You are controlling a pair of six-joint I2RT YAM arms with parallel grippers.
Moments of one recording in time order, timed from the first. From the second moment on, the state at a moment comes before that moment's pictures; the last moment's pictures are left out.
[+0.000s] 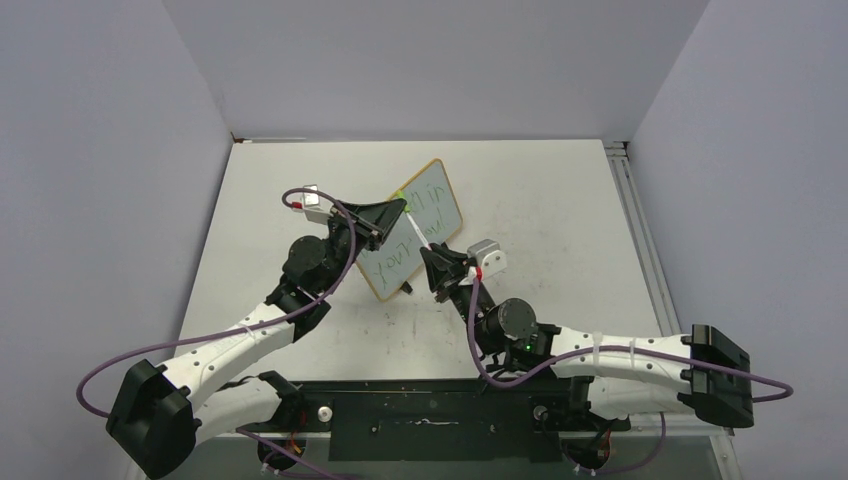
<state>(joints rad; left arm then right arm) -0.66 1.06 0.63 0.61 -0.12 -1.38 1.26 1.12 0.61 0.81 0.70 -0.05</state>
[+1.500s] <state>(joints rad) -0.79 1.06 0.57 0.70 -0.35 -1.35 1.20 1.26 0.63 1.01 0.66 -0.16</state>
